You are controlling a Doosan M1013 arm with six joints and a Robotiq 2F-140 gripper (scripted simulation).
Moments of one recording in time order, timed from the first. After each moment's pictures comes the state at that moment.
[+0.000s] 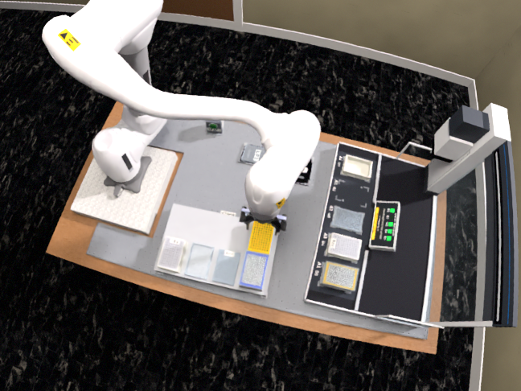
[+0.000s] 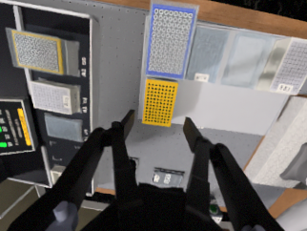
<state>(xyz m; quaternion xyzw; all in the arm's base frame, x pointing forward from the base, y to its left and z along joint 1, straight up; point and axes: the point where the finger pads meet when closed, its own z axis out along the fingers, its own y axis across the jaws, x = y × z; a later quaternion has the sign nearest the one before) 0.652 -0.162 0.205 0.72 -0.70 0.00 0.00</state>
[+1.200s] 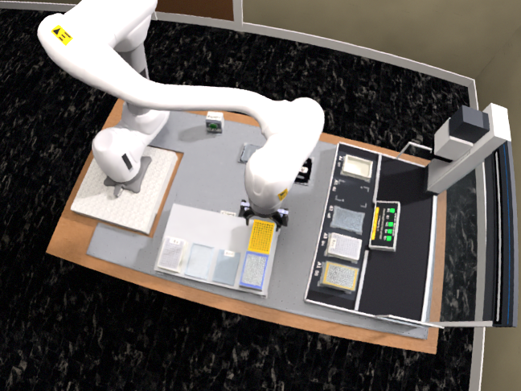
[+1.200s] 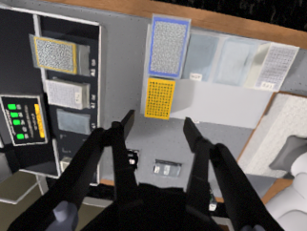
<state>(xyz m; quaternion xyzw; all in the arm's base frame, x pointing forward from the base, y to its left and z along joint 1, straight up) 0.652 -0.162 0.258 0.72 -0.70 0.00 0.00</state>
